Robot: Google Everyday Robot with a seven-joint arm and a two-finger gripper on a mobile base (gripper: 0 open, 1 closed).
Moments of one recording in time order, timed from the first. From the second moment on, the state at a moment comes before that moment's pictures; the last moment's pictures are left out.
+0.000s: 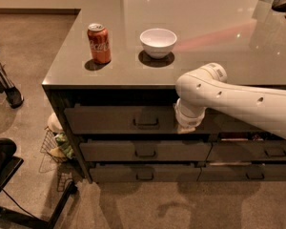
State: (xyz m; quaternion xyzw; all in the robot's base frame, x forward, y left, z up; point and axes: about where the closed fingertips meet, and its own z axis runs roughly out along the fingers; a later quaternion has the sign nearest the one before) arm 0.596 -0.158 0.641 -0.73 0.67 -0.07 0.09
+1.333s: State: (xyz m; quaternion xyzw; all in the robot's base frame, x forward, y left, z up) arm 0.596 -0.158 0.643 -0.73 0.67 -0.07 0.09
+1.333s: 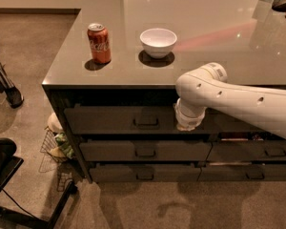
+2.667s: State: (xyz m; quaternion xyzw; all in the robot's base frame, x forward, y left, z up) arm 0.452 -0.214 0.804 -0.70 0.70 -0.15 0.00
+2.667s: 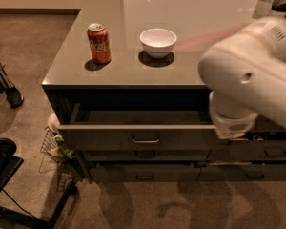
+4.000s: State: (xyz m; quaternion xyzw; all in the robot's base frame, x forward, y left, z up) arm 0.460 -0.204 0.801 -0.69 0.72 -0.07 0.04
